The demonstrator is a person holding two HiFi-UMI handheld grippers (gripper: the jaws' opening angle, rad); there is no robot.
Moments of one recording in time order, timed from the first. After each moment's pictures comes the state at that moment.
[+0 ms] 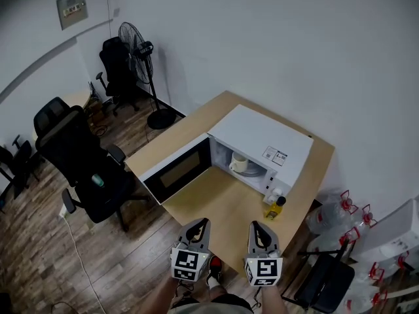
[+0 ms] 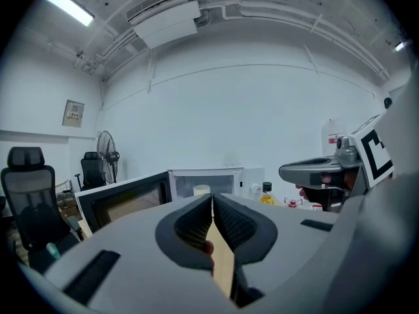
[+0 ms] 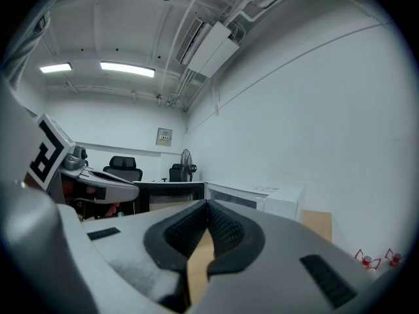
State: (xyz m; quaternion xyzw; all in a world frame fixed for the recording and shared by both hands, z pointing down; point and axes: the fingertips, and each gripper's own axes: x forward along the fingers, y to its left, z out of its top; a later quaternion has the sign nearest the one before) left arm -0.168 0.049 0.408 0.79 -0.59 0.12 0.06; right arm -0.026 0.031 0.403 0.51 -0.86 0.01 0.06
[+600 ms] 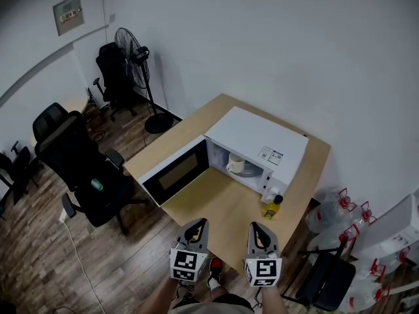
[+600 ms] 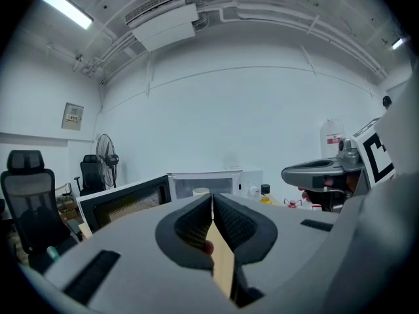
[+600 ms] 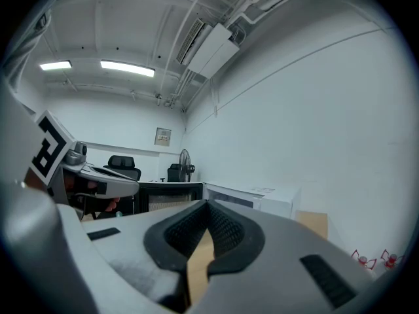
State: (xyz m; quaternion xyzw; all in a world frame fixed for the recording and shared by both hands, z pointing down) left arm -0.167 0.056 0.402 0.80 -0.59 0.12 0.05; right arm -0.019 0.042 0.400 0.52 -0.85 0.01 0.06
